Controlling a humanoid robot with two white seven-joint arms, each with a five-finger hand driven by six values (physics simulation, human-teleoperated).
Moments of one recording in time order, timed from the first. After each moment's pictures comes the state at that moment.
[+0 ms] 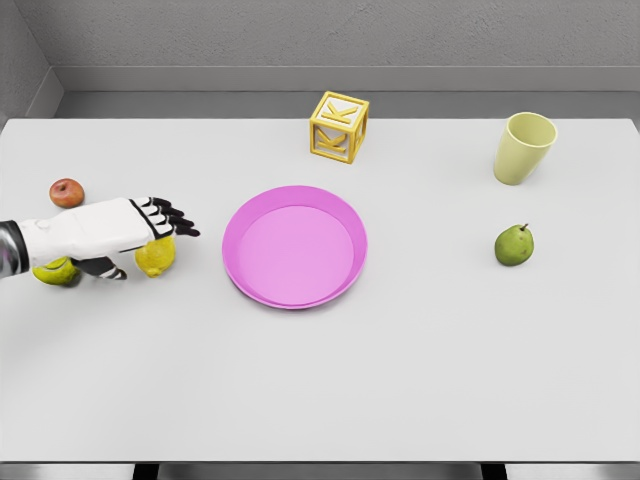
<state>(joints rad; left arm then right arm) -0.43 0.91 -0.52 -1.54 -0.49 -0.61 -0.42 -0.04 0.00 -0.31 0.20 0.30 -0.12 -0.04</state>
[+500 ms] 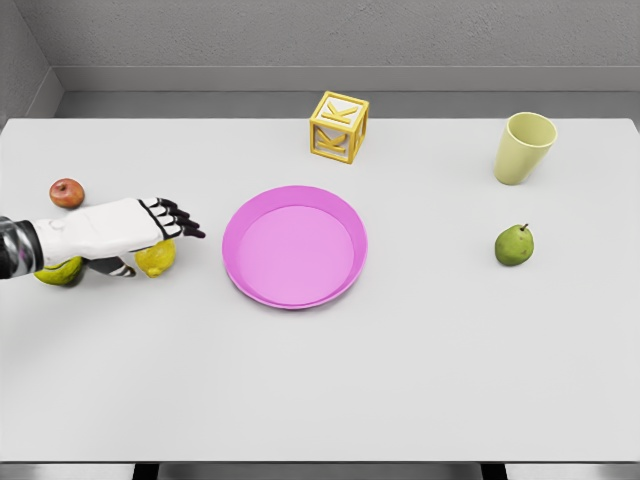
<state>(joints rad) -0.44 0.86 -0.52 -1.51 -0.56 -0.61 -0.42 -0.04 0.00 -0.31 0.20 0.30 -0.12 -0.04</state>
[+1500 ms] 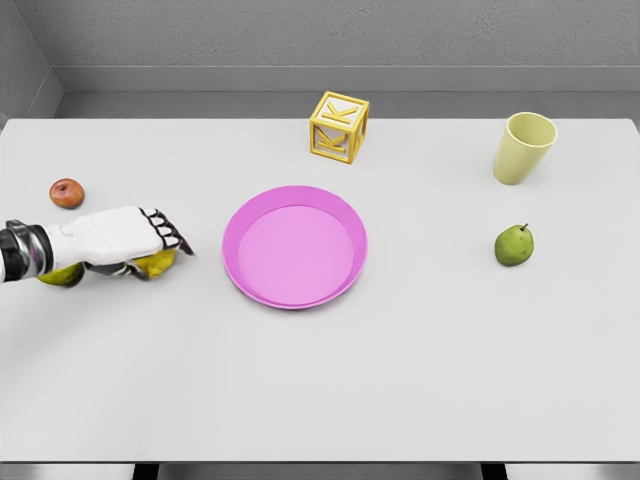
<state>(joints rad) -0.47 0.85 -0.56 -1.47 -0.69 -0.61 -0.43 -0.04 0.00 -0.31 0.20 0.30 -0.12 -0.04</state>
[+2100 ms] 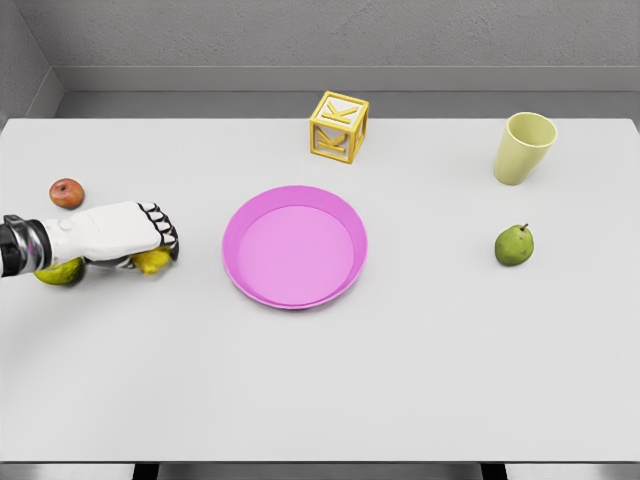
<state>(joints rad) -0.48 0.85 -0.56 -1.47 -0.69 -0.61 -0.44 -0.04 0.00 -0.31 0.20 0.30 -0.12 -0.04</state>
